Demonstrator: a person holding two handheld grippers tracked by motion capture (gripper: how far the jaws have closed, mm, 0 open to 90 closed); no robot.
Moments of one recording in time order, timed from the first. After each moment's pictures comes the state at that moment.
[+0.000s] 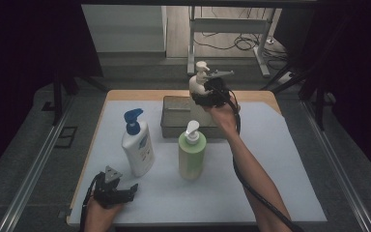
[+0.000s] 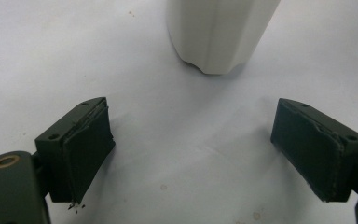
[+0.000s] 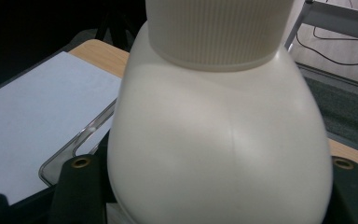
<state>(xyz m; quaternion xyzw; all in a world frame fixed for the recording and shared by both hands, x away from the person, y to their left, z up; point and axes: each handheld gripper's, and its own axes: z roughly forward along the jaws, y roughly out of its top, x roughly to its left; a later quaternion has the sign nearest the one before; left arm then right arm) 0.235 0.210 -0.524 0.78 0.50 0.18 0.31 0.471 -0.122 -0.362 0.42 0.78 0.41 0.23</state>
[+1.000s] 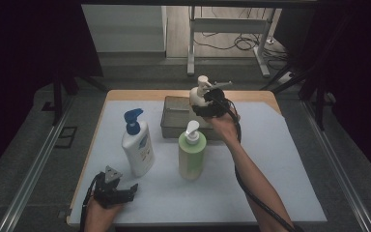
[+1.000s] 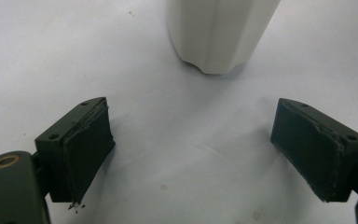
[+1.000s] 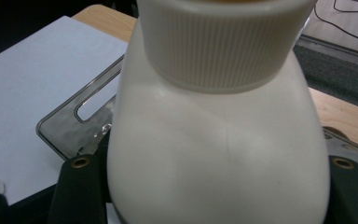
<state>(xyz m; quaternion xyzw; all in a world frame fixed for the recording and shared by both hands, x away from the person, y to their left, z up) 0.235 0.210 -0.524 0.78 0.50 0.18 0.31 0.463 -0.126 -0.395 0.42 0.80 0.38 0.20</state>
